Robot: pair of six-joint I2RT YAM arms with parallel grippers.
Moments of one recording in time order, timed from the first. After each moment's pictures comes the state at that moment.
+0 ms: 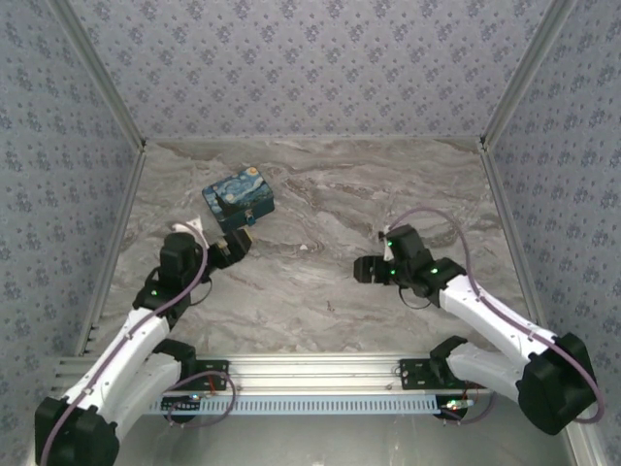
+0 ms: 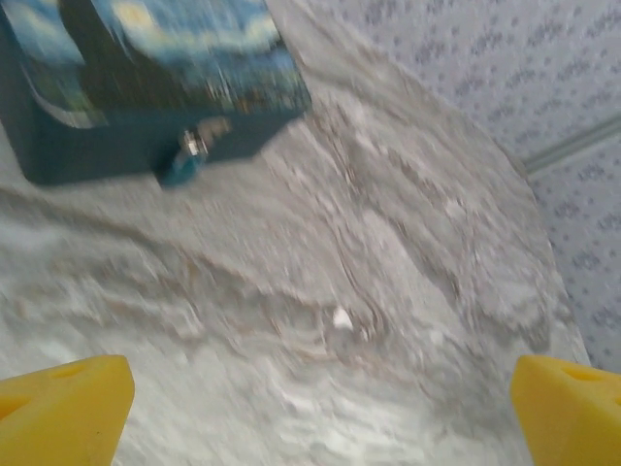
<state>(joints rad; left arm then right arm) -0.35 0.74 0.43 -0.14 0.16 -0.75 0.60 1.06 0.64 -0.52 -0.09 0.51</state>
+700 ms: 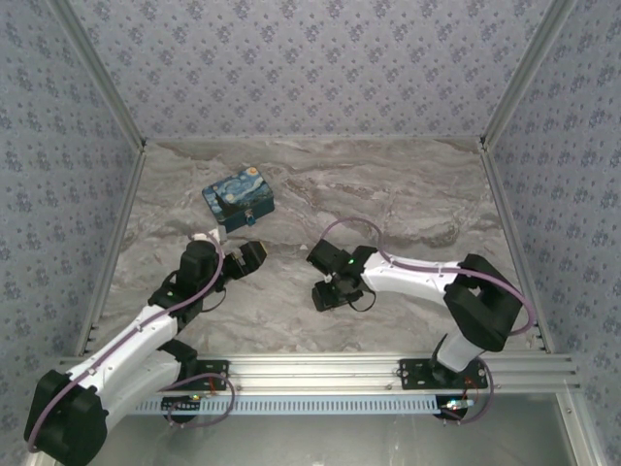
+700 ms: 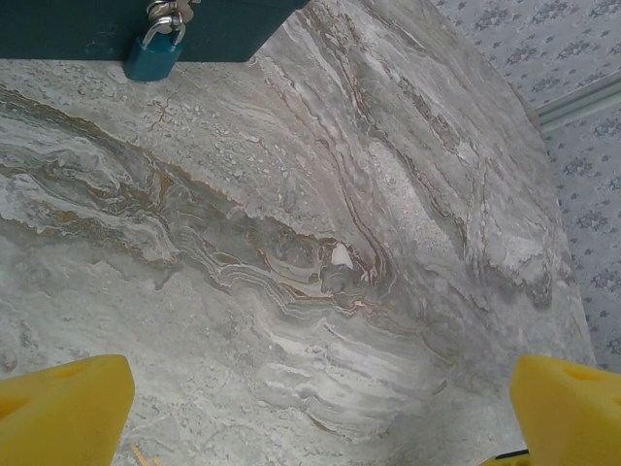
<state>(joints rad) -0.47 0.83 0.38 -0.06 0.11 -0.84 0.96 1.61 0.96 -0.67 -0.06 0.56</state>
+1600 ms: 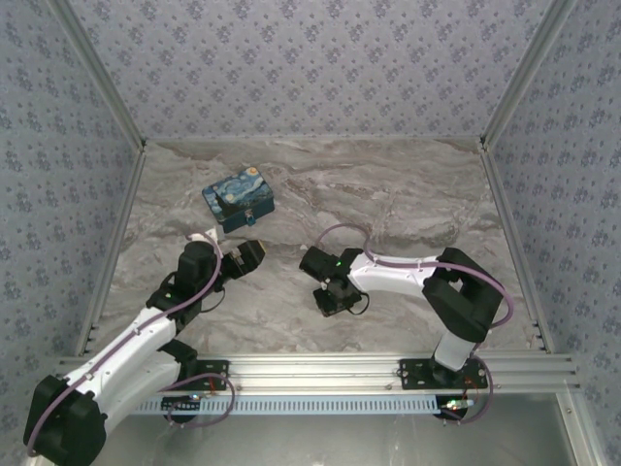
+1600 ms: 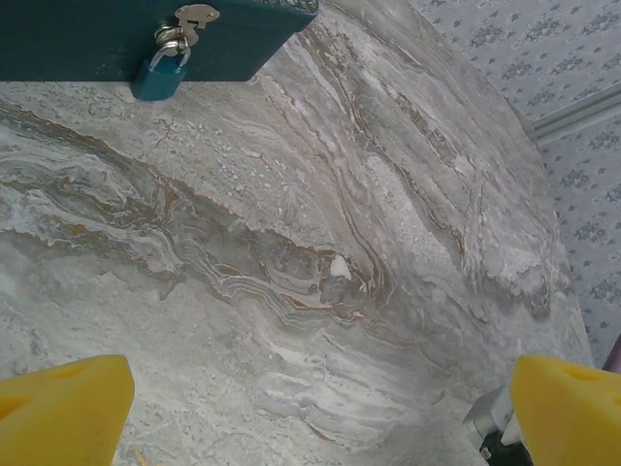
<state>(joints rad) -0.47 0.80 0.38 -0.07 0.09 -0.84 0.98 1.71 0.99 -0.73 -0.04 0.54</state>
